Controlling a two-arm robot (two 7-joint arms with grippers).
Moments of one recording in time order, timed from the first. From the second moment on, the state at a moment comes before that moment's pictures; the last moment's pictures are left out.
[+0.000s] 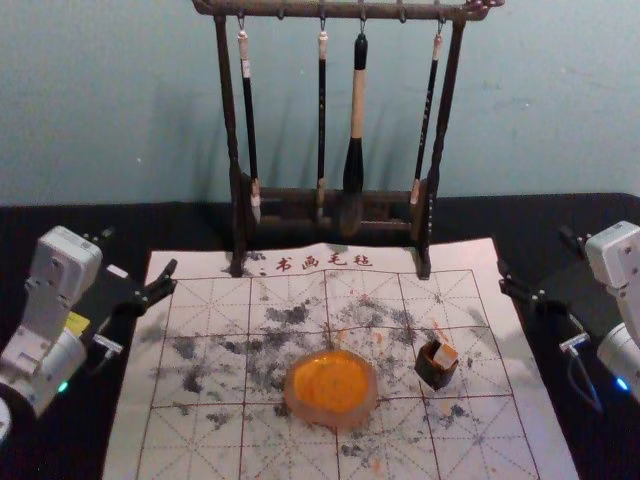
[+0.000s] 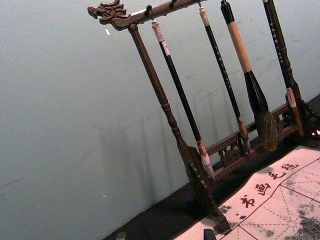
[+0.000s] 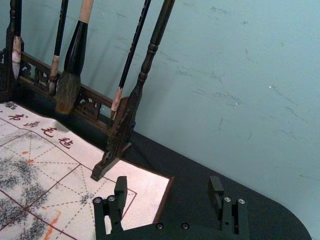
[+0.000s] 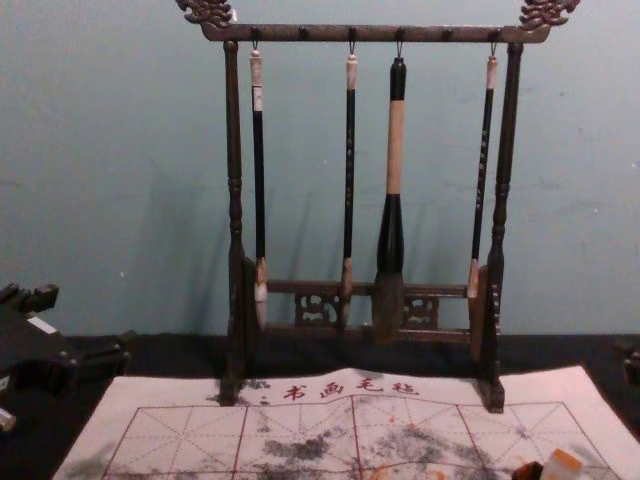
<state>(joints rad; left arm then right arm) -0.20 0.60 0.45 -1.41 -0.25 -0.12 0.03 0.20 0.60 -0.45 -1.41 0.25 -0.12 -0.03</state>
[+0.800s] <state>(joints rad) -0.20 0.60 0.45 -1.41 -0.25 -0.12 0.03 0.20 0.60 -0.45 -1.41 0.25 -0.12 -0.03</state>
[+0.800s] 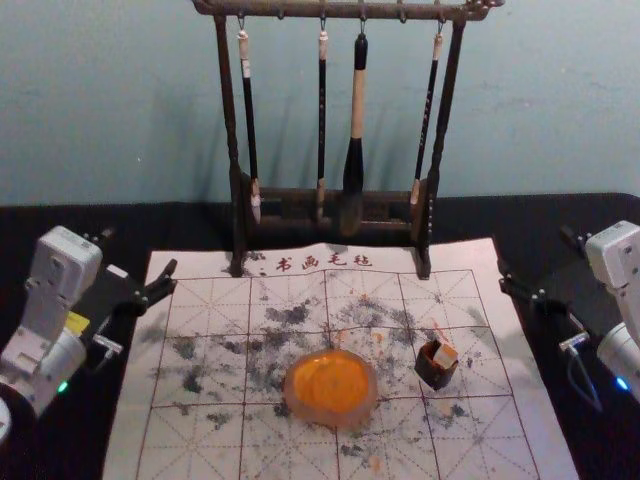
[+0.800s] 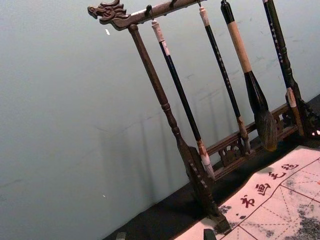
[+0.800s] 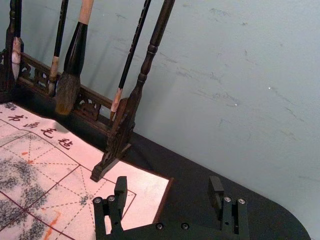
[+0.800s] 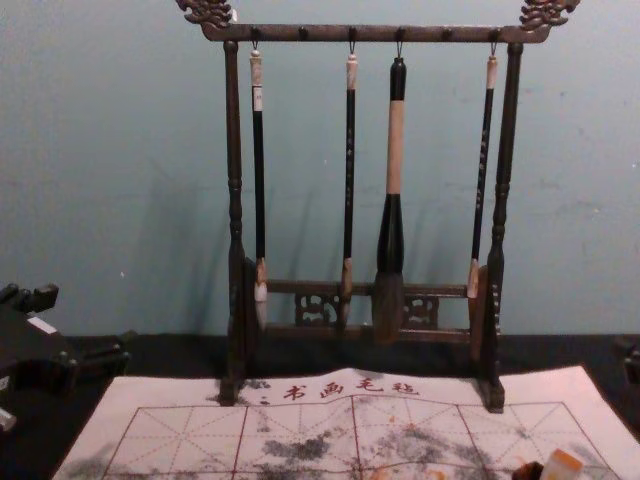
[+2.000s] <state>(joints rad) -0.20 0.60 0.45 -1.41 -0.25 -0.12 0.03 0.20 0.60 -0.45 -1.41 0.25 -0.12 -0.03</state>
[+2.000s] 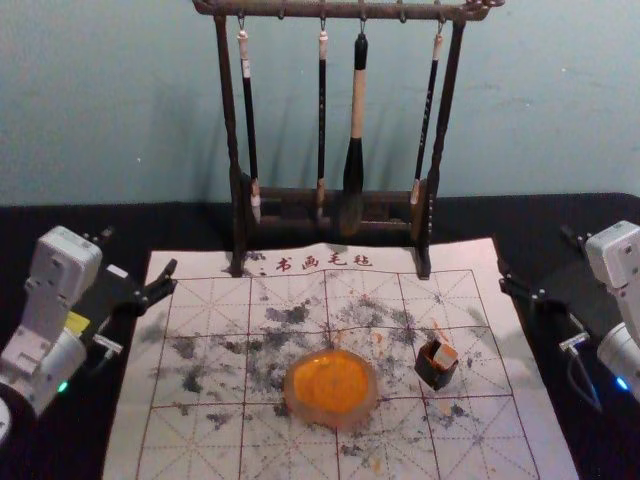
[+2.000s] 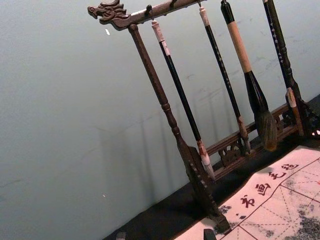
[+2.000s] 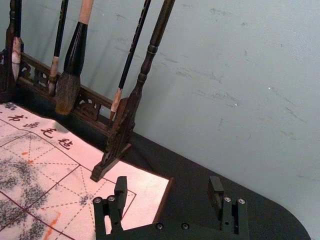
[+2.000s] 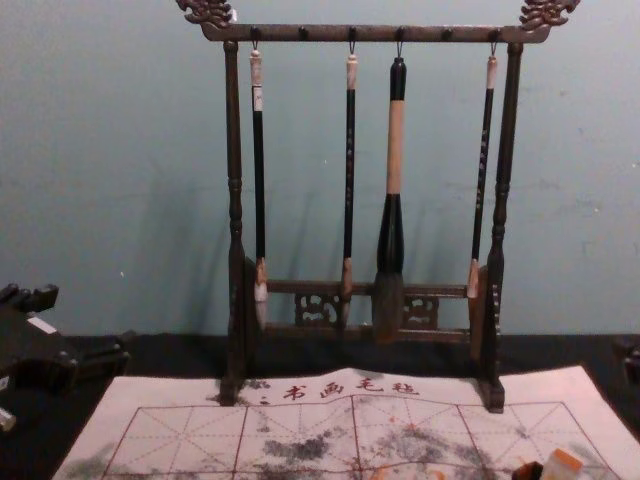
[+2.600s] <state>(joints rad) -0.20 0.60 0.45 -1.41 -0.25 -0.12 0.03 0.12 0.64 -0.37 -1.51 0.35 -0.16 0.09</state>
